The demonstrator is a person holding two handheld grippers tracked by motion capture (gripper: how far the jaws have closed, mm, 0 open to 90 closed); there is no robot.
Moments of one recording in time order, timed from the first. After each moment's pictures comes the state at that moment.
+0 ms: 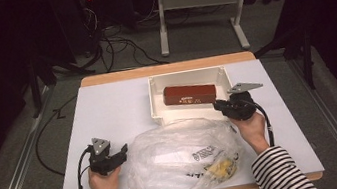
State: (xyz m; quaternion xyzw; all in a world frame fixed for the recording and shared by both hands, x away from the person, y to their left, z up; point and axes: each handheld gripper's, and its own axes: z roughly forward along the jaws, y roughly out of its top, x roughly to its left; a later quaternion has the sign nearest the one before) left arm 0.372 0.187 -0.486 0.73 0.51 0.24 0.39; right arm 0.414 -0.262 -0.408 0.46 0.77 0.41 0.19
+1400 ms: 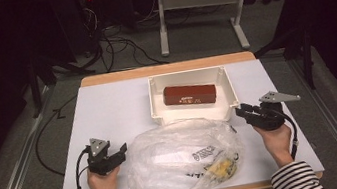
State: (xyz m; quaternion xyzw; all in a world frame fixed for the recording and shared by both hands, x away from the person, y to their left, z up) left arm 0.370 0.191 -0.483 0.72 0.50 0.24 0.41; right arm 0.364 -0.322 -0.412 0.49 0.72 0.45 0.21
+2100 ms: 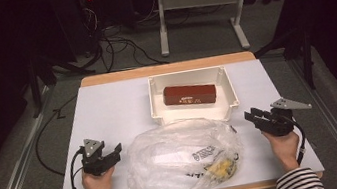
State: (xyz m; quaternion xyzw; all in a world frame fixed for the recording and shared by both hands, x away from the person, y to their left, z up) left arm 0.370 0.205 -0.480 0.72 0.51 0.24 0.41; right arm 0.350 -0.349 -0.436 0.52 0.69 0.46 0.22
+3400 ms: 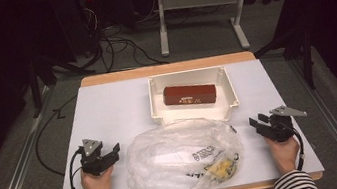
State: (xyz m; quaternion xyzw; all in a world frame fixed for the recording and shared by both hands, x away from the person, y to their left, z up) left arm 0.373 0.208 -0.484 0.72 0.52 0.25 0.40; right arm 0.352 -0.361 -0.476 0.56 0.69 0.39 0.26
